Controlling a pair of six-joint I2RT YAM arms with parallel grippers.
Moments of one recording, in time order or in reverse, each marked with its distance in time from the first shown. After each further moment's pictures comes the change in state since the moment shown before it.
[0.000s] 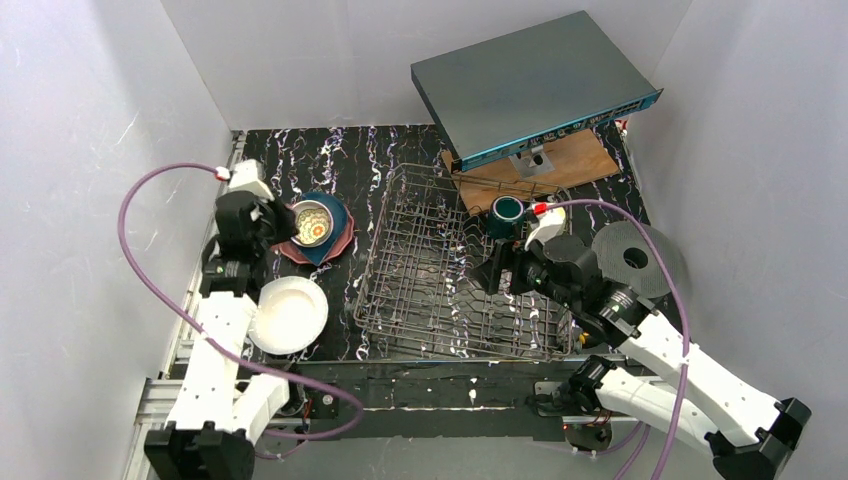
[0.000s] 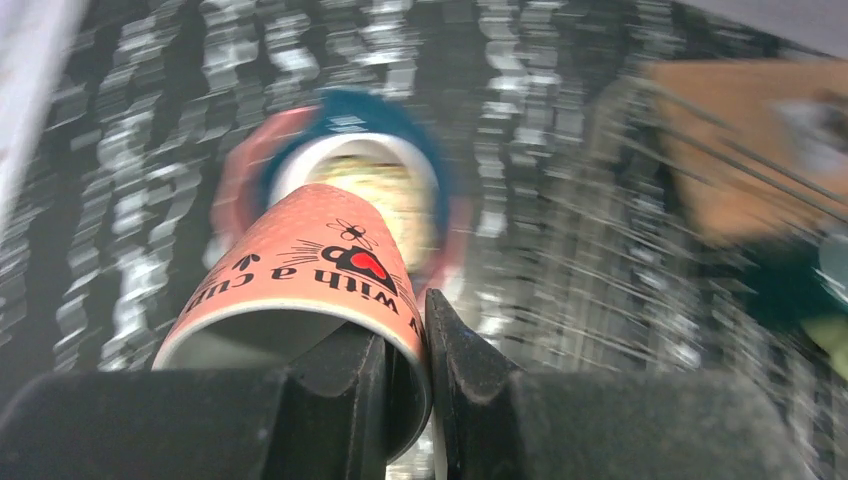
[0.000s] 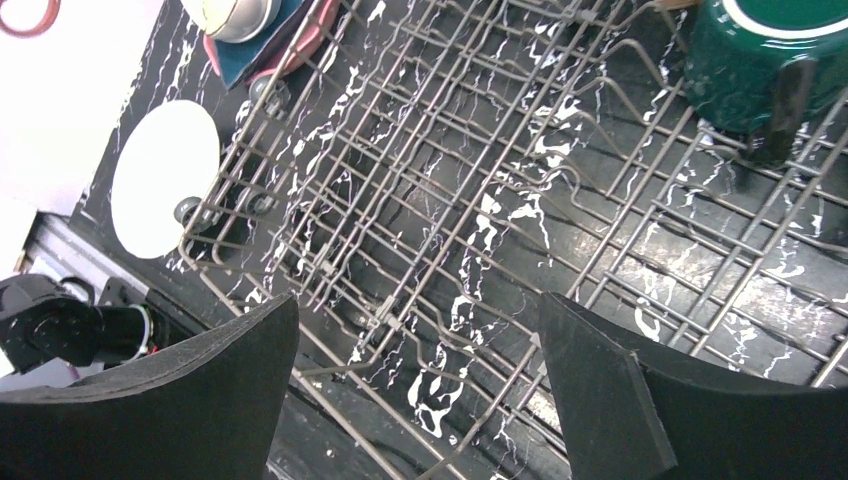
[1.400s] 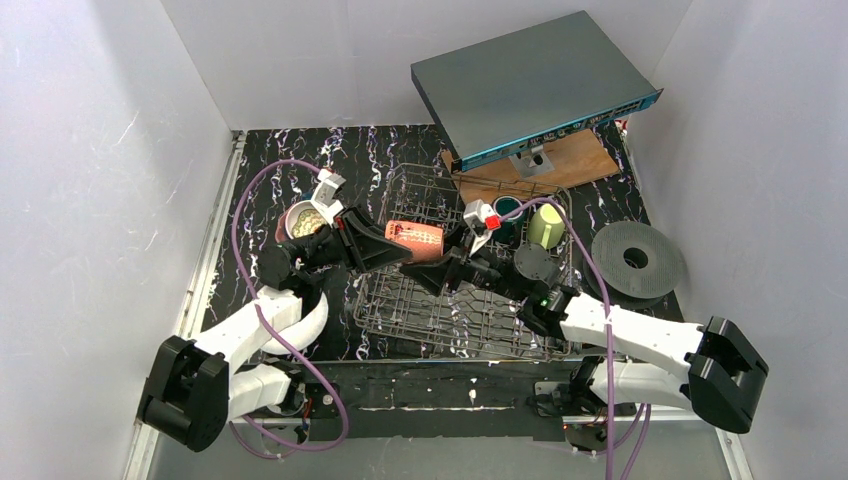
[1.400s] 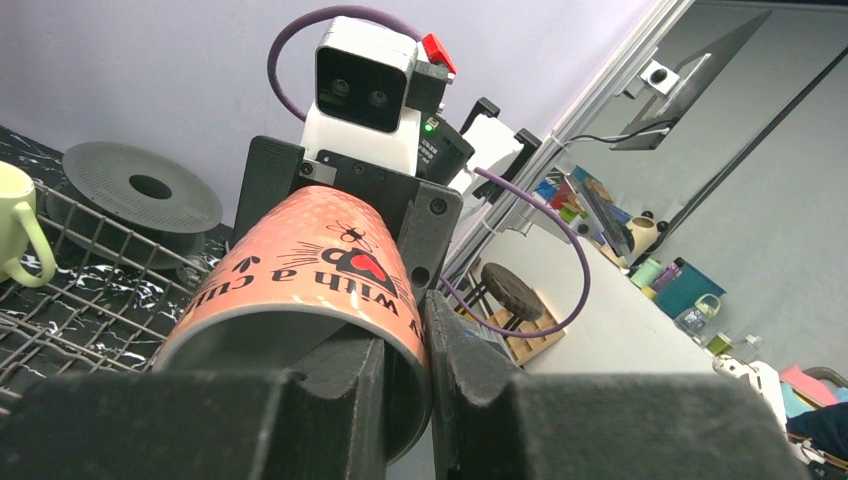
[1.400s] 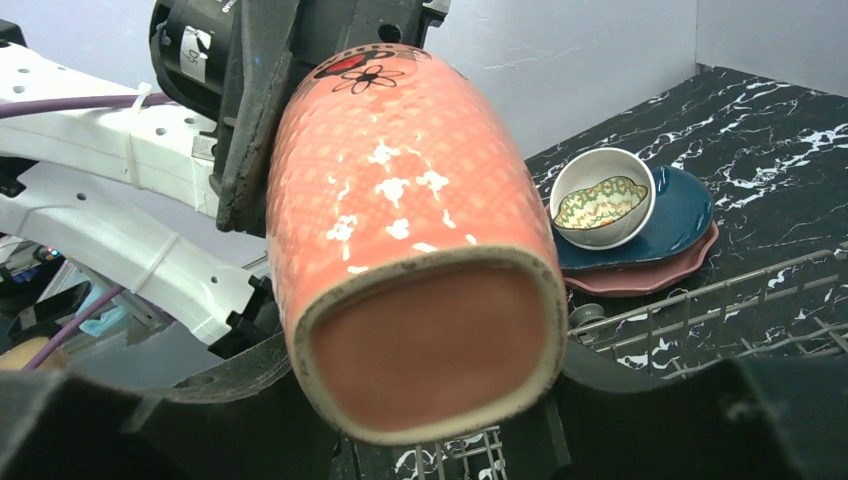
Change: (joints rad) left arm -0.473 0.191 -0.379 1.806 0.999 -1.029; right arm 0.201 0.377 -0.121 1.137 -0.336 -0.133
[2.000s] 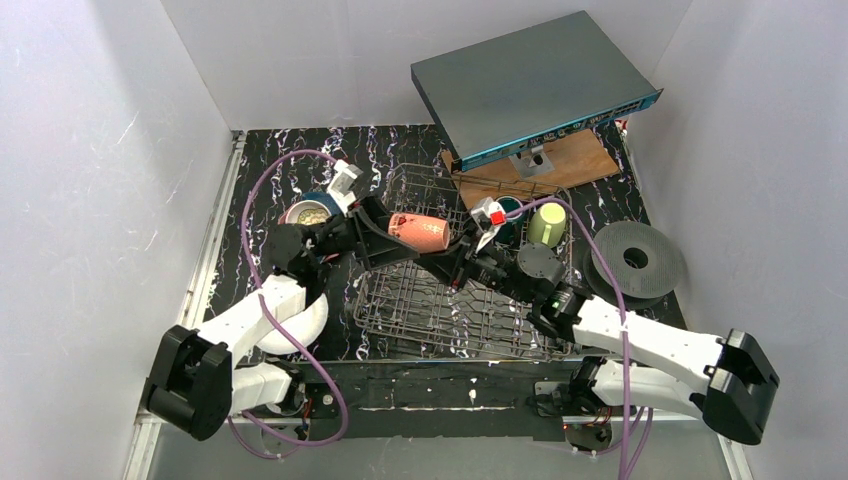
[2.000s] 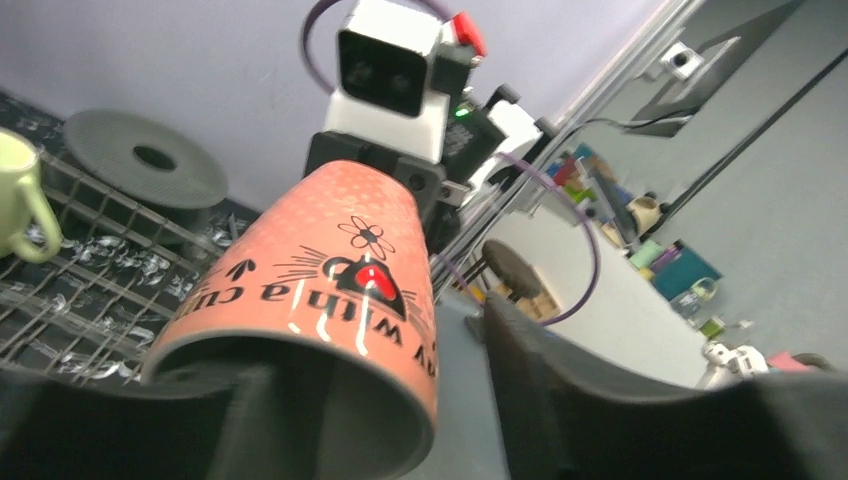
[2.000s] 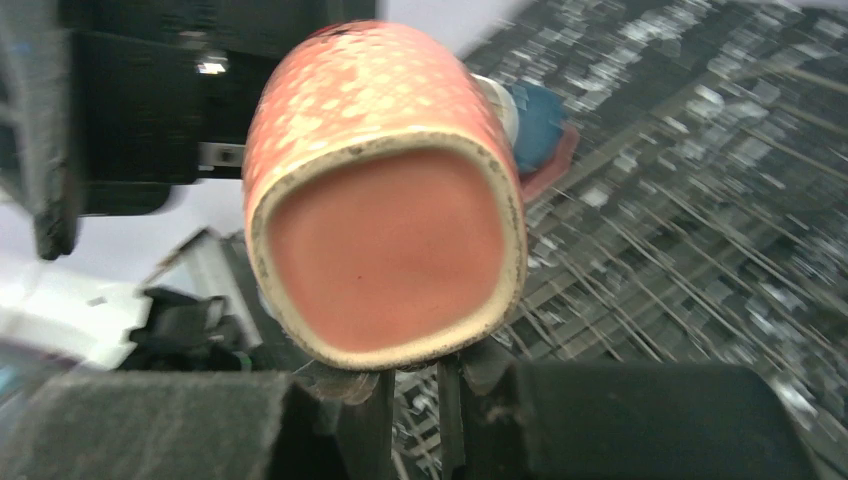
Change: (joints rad) left arm -0.013 0.055 0.094 -0.249 0.071 0.115; right arm -0.012 -0.107 0.013 -0.258 0.178 0.002
